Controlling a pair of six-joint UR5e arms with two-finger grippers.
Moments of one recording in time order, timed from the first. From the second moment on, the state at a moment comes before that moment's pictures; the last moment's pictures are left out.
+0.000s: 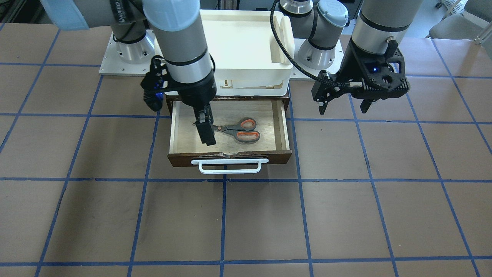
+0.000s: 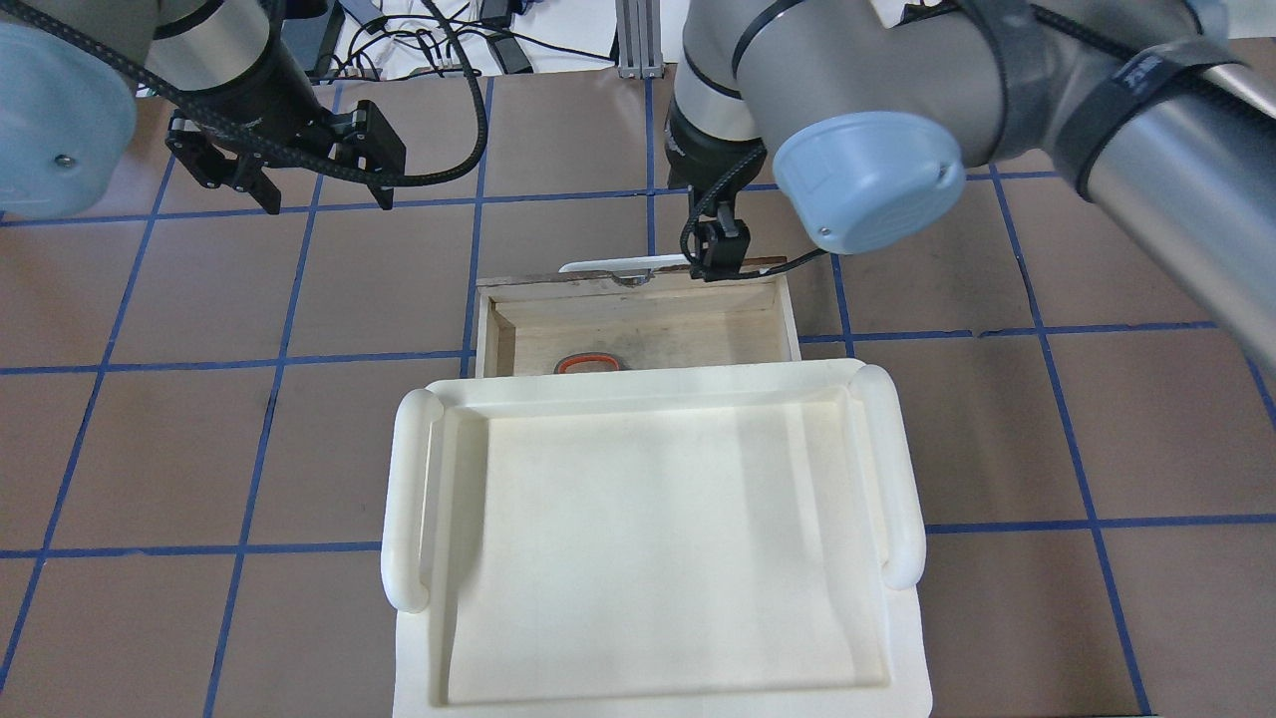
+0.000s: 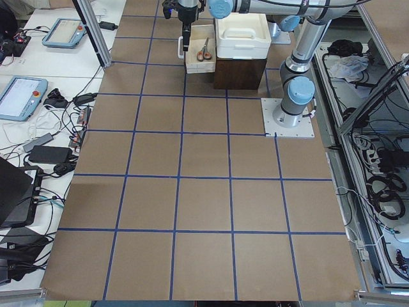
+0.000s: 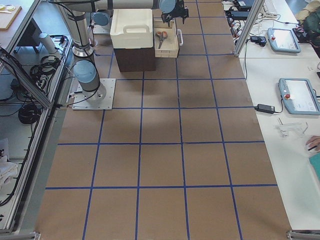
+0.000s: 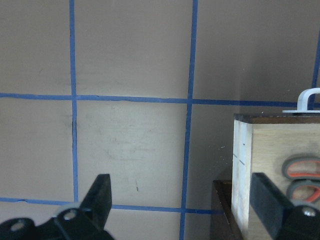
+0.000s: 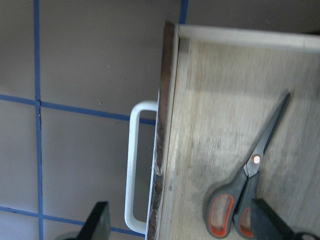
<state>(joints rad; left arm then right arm) -1.60 -1.61 -1.52 -1.48 1.59 -0.05 1.81 -1.40 1.52 -1.82 -1.47 1.60</state>
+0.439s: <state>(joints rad) -1.69 -1.73 -1.50 -1.38 1.55 -0.10 1.53 -1.47 1.53 -1.68 -1.53 1.09</state>
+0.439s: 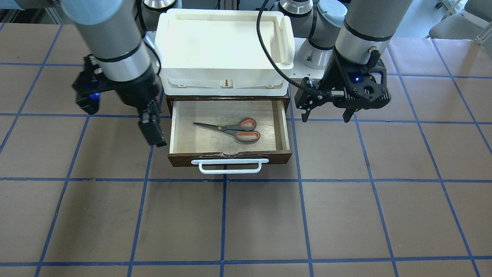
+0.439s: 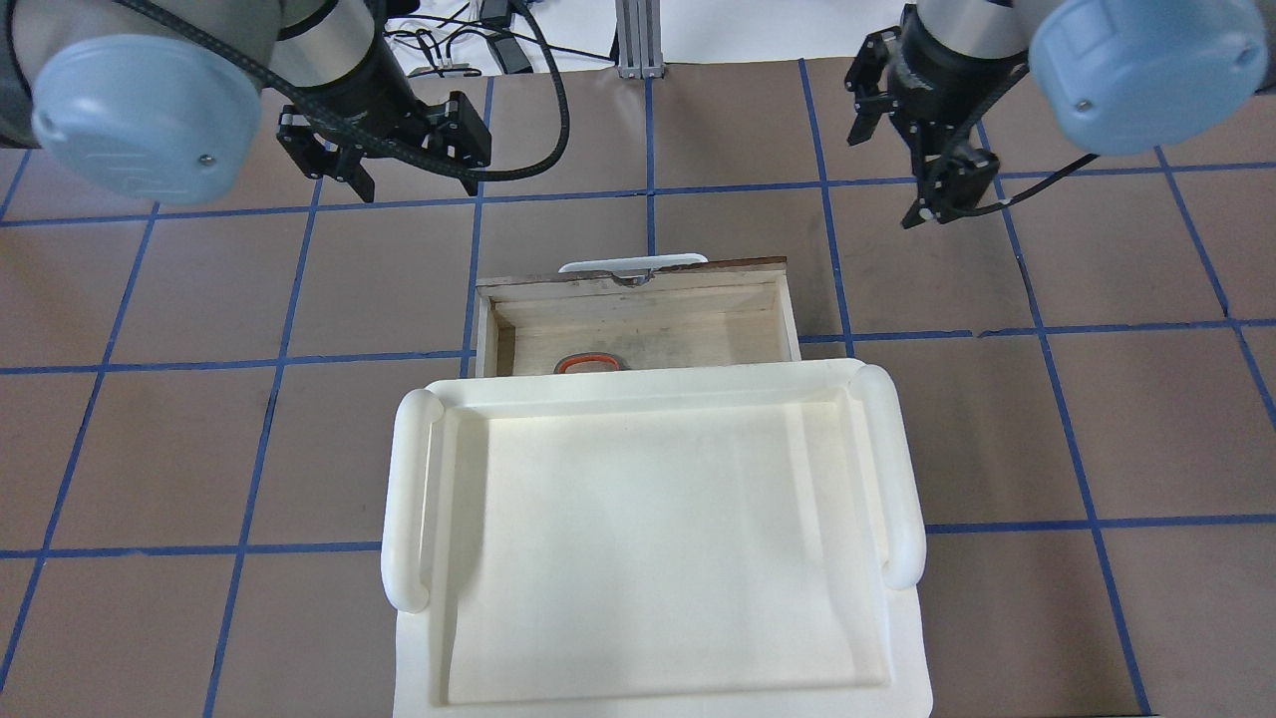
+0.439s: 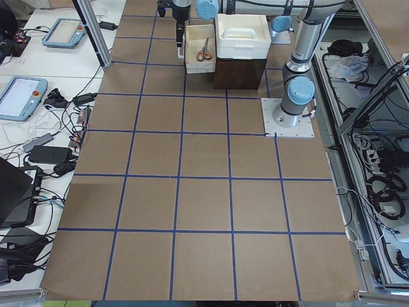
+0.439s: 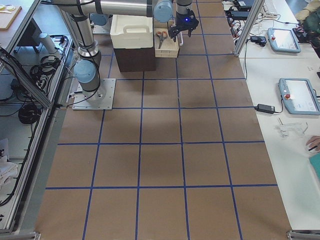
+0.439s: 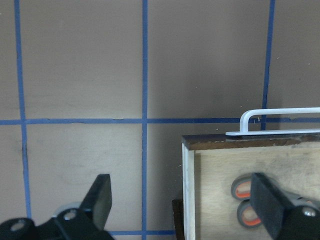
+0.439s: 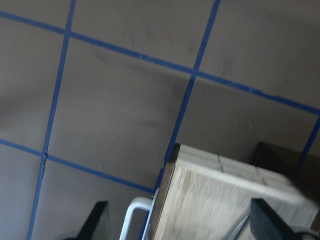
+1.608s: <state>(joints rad) -1.80 -2.12 -1.32 -1.26 1.55 -0.20 1.46 -1.57 1.55 -1.63 -1.54 0.33</state>
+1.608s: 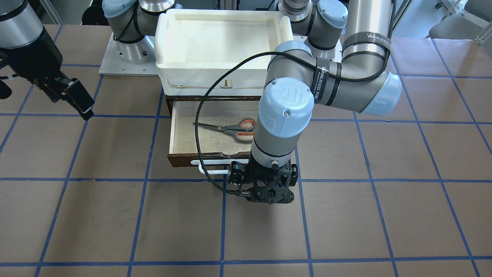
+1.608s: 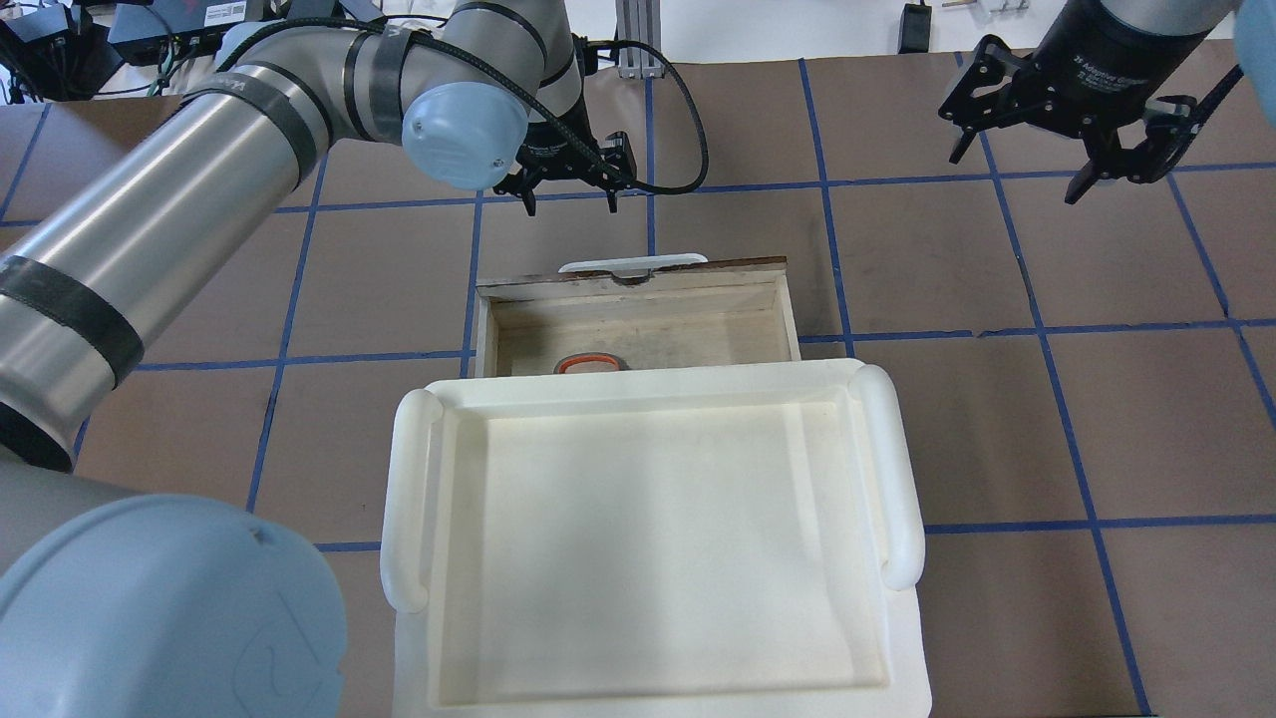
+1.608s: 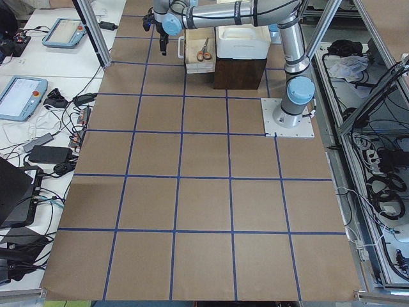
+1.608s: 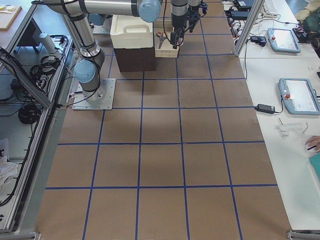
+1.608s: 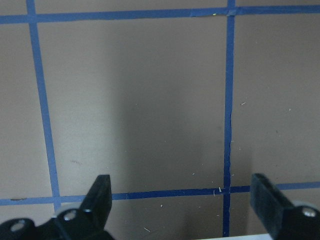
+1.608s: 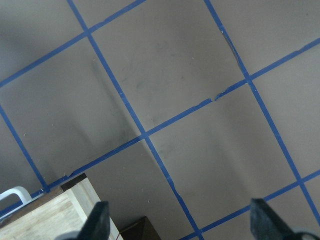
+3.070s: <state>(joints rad) -1.80 -2.11 -1.31 -1.48 1.51 -0.22 1.51 -1.56 1.56 -1.63 -1.58 0.18</state>
